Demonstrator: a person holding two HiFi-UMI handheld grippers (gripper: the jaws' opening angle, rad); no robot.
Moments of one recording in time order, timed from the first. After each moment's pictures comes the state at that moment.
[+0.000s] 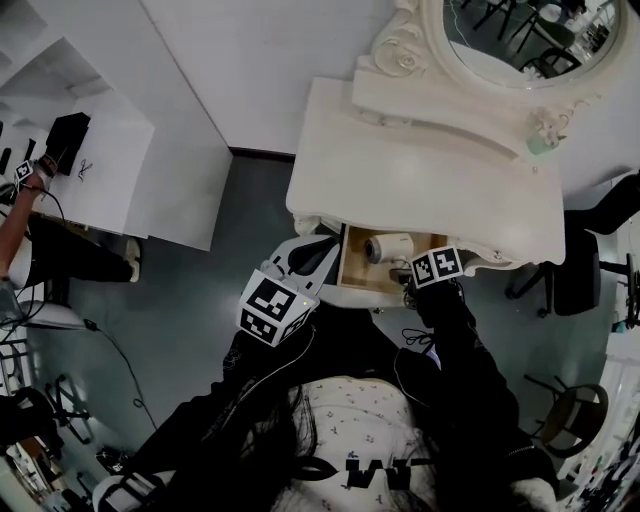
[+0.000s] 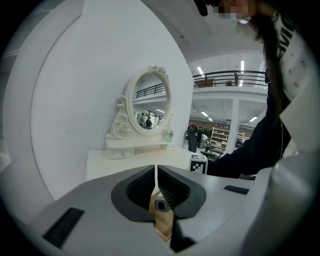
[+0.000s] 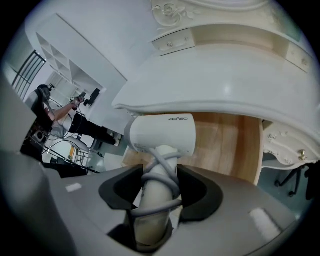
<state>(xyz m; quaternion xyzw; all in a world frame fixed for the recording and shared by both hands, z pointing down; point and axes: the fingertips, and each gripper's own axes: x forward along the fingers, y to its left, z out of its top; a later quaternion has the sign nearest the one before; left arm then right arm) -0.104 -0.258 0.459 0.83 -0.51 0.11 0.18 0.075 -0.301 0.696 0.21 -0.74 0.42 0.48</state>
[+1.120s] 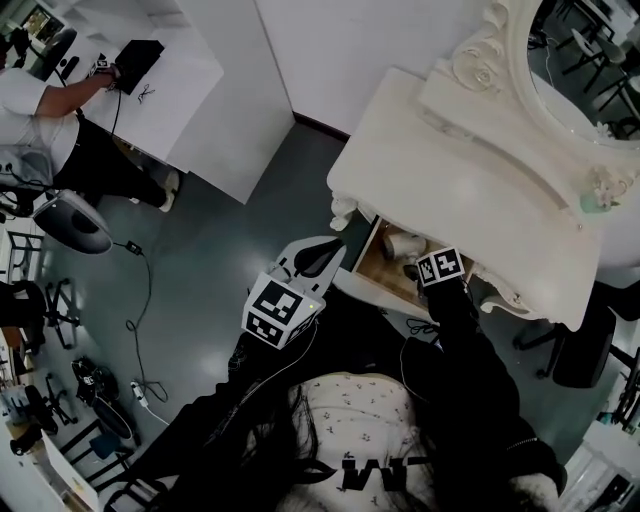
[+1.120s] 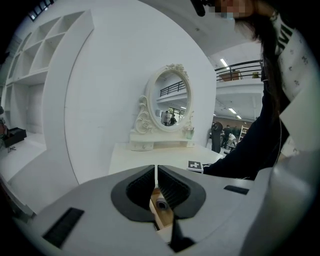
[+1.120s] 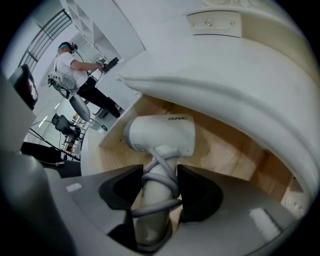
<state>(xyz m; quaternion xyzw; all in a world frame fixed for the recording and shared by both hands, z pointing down) -0.110 -0.216 0.467 0.73 -0.64 0.12 0.20 0.051 -0.331 0.762 0.08 -0.78 0.28 0.56</state>
